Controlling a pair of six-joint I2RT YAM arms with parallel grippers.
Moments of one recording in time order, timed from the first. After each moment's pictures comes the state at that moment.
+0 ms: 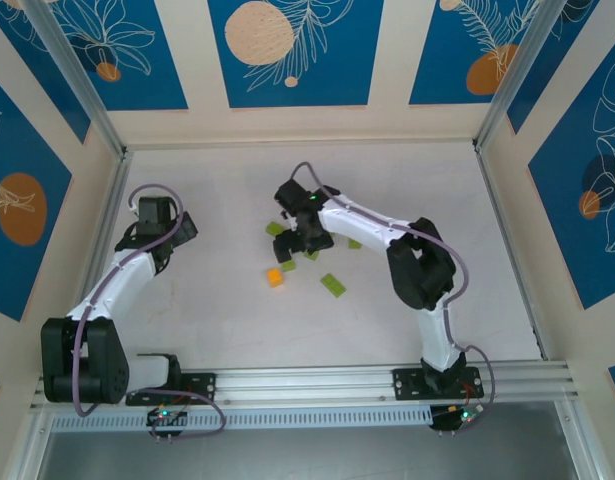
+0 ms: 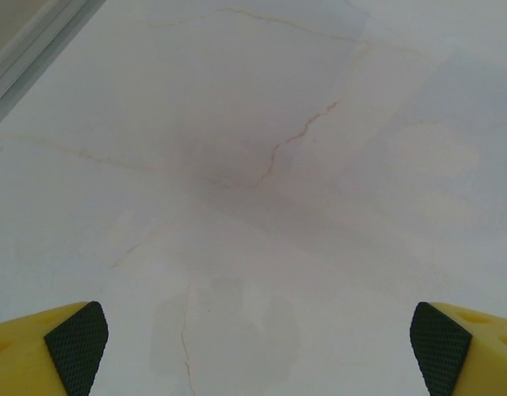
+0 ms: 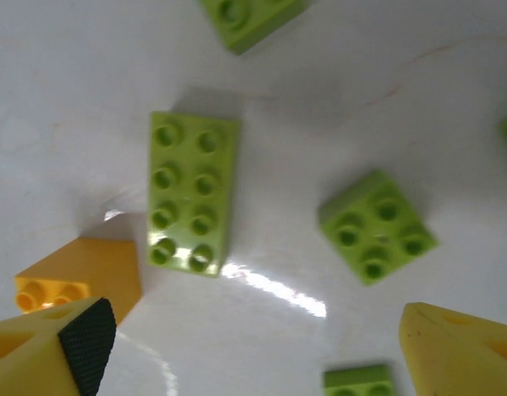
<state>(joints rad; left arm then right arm) -0.03 1.27 0.82 -0.38 -0.25 -0.45 0.76 2.06 1.69 -0.98 -0.06 0.37</state>
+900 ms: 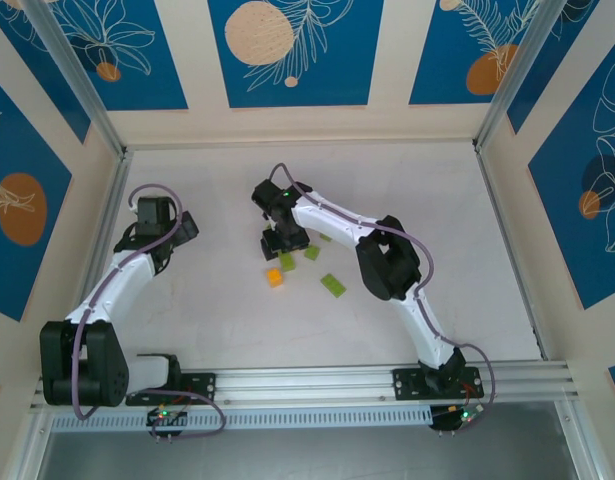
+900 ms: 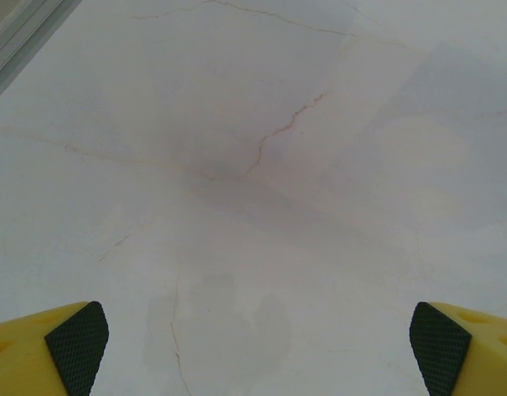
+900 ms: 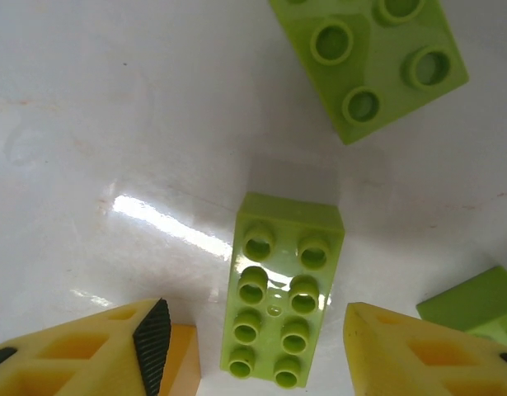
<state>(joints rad) -0.03 1.26 0.82 -0.39 -0.22 -0.45 0.79 2.31 2.01 -1.12 -0.07 0.40</state>
